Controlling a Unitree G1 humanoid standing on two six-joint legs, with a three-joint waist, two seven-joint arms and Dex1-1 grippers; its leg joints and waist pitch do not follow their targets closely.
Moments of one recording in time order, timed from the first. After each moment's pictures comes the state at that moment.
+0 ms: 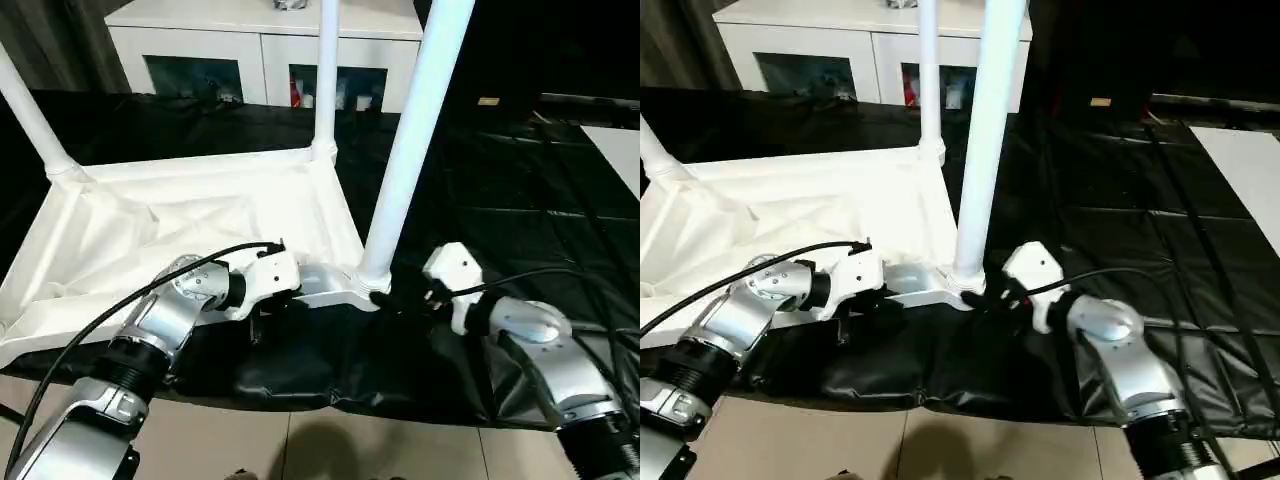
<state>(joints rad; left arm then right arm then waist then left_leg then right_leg) -0.58 0.39 -0.32 0.56 0.18 -0.01 -1.08 -0.26 -0.44 0.16 0.20 0.12 0.05 0.75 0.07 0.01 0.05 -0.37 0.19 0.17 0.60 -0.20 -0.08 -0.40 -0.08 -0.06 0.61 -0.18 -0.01</state>
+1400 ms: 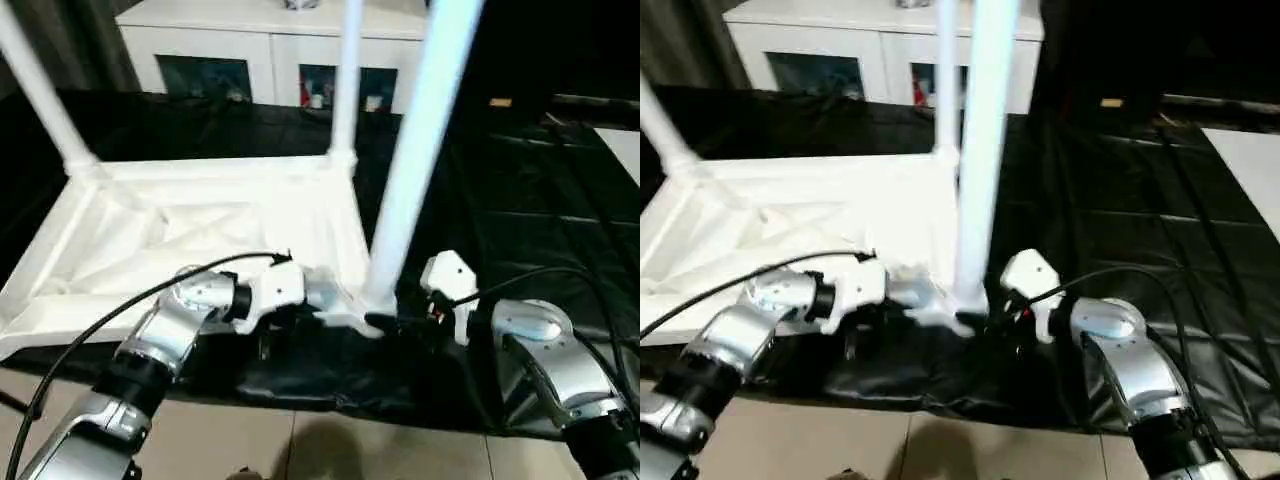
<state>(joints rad) -0.51 0.37 -0.34 0.49 0.09 -0.08 -1.19 -0.27 -0.48 0.21 0.20 0.17 0.11 0.97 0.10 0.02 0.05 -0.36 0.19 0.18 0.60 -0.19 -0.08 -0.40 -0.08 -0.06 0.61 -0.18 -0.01</state>
